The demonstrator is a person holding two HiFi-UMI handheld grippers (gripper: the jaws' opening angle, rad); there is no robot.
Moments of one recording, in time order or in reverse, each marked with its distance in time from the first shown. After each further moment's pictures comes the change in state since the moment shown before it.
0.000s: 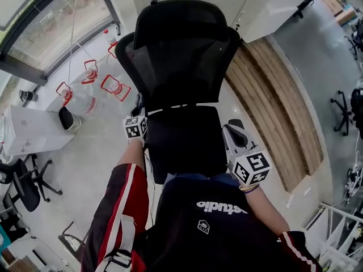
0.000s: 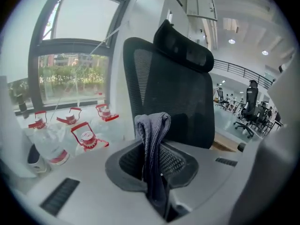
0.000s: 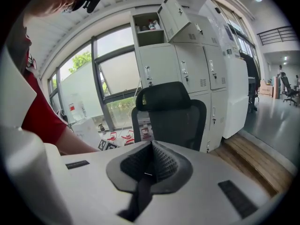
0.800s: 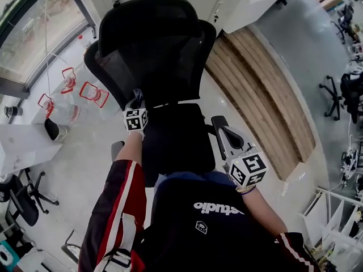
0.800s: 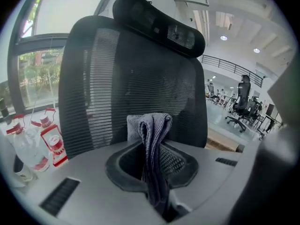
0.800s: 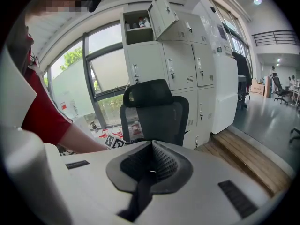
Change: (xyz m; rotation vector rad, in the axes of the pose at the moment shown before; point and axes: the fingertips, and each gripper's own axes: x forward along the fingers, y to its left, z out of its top) left arm 0.093 -0.100 0.008 0.059 0.053 -0.100; right arm -0.022 -0.068 -0.016 0.032 0.050 -0.087
